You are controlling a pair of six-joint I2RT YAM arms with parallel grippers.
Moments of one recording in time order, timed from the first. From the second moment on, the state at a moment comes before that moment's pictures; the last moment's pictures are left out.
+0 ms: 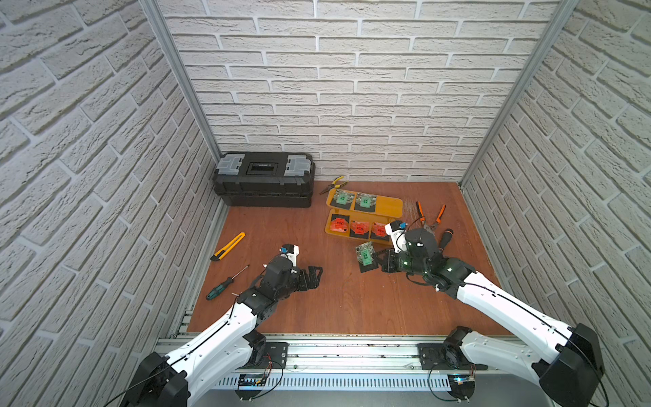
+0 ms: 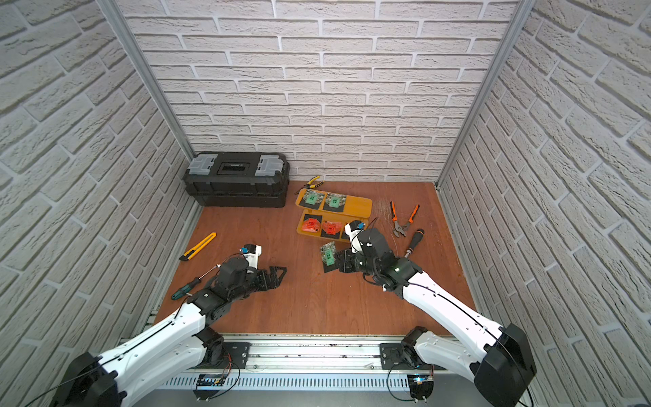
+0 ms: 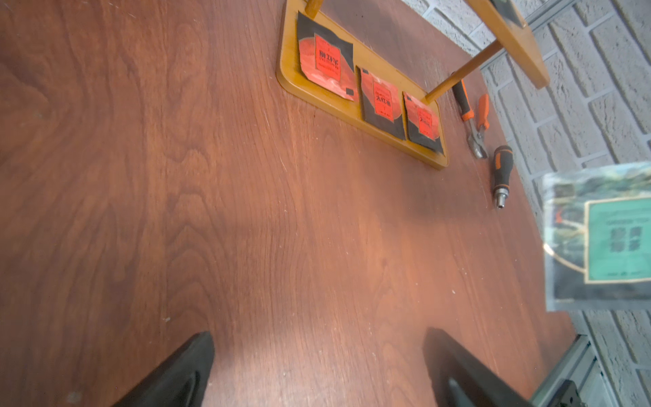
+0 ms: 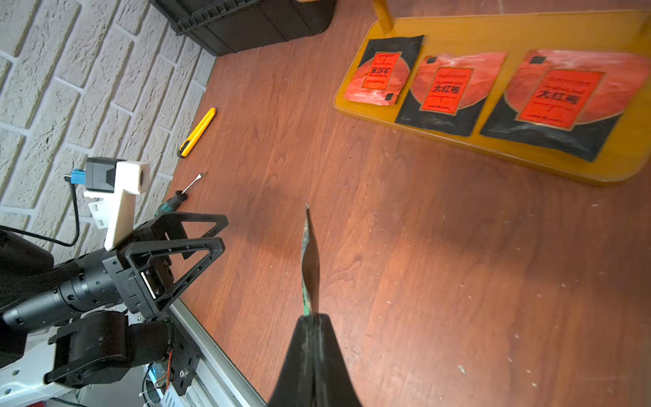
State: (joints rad) left arm -0.56 0.86 0.33 -0.10 0.12 -0.62; right arm 0.56 1.07 0.80 -0.41 -0.20 0.57
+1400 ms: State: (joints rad) left arm -0.57 0.98 0.39 -0.01 0.13 -0.60; right arm 0.00 1.56 1.29 -0.43 -0.55 0.54
